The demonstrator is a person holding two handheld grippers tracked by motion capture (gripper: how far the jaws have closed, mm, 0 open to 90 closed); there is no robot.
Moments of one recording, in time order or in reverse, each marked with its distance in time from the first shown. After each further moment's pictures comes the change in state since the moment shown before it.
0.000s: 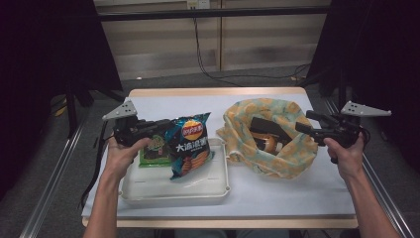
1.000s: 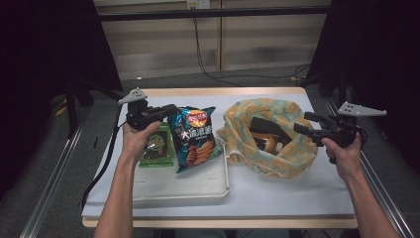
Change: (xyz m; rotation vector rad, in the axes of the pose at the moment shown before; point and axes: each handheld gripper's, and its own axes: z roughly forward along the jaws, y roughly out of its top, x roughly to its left) left arm 0.038 0.006 0.043 -0.026 0.103 -0.108; right arm -0.004 -0.005 0.006 0.022 0.004 0.009
